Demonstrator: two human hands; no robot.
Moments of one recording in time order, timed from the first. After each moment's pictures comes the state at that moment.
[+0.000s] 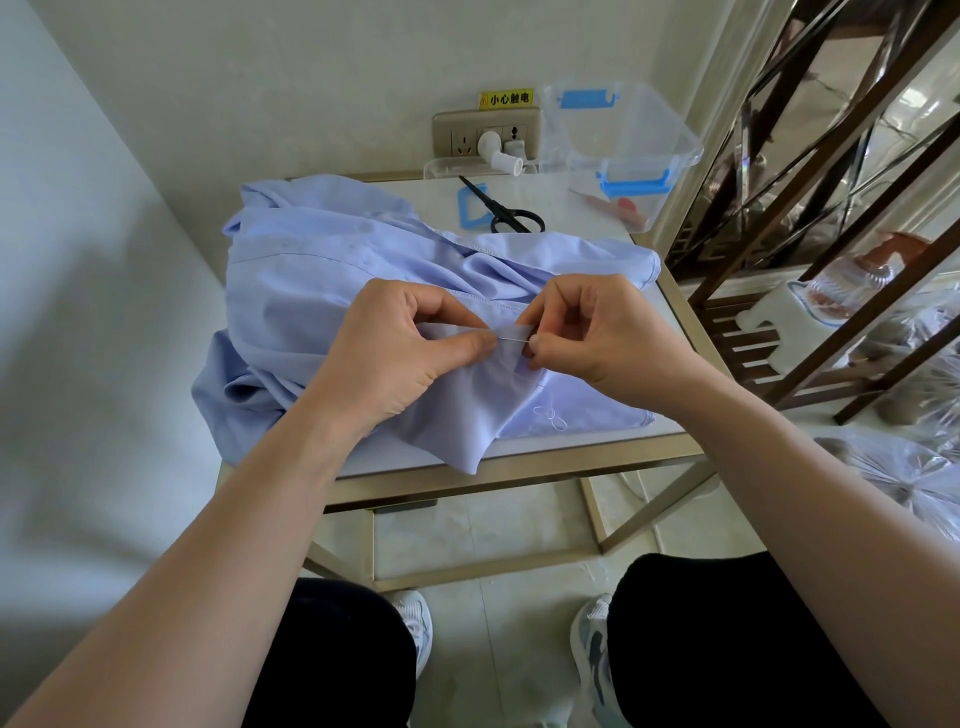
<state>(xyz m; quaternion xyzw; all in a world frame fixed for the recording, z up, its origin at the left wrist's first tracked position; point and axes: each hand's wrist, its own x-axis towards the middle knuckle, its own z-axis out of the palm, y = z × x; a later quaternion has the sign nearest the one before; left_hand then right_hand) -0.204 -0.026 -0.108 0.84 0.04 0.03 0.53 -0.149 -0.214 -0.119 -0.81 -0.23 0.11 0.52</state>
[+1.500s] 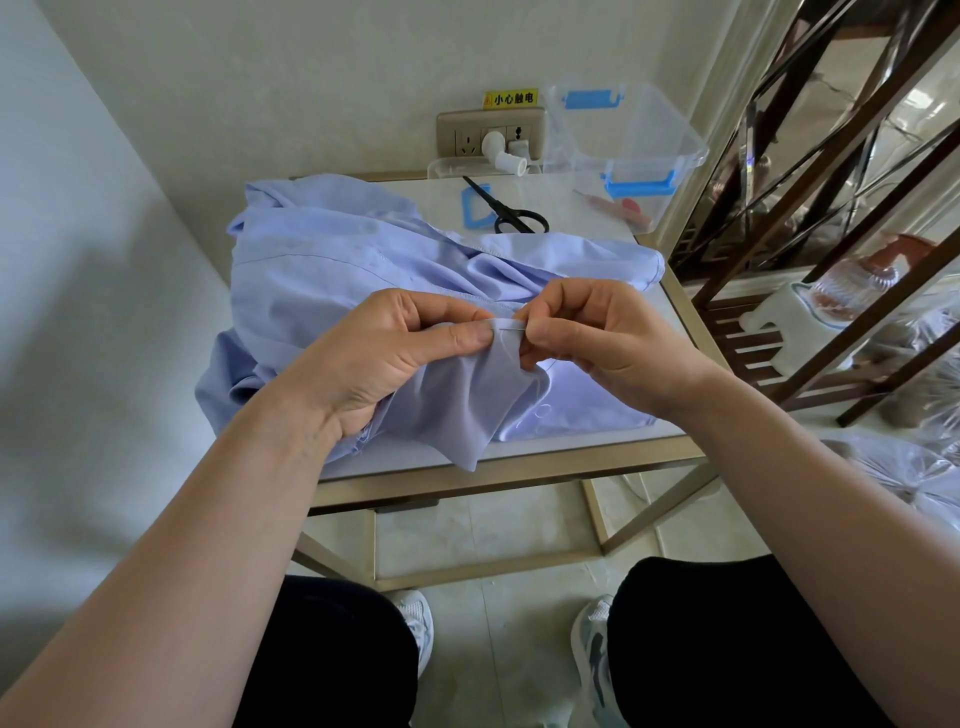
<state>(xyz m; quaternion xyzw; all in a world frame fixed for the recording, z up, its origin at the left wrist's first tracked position) -0.207 -0.017 -0.102 0.69 0.04 -0.12 0.71 -0.140 -0.220 -0.130 -0.65 -0.27 0.24 0.67</state>
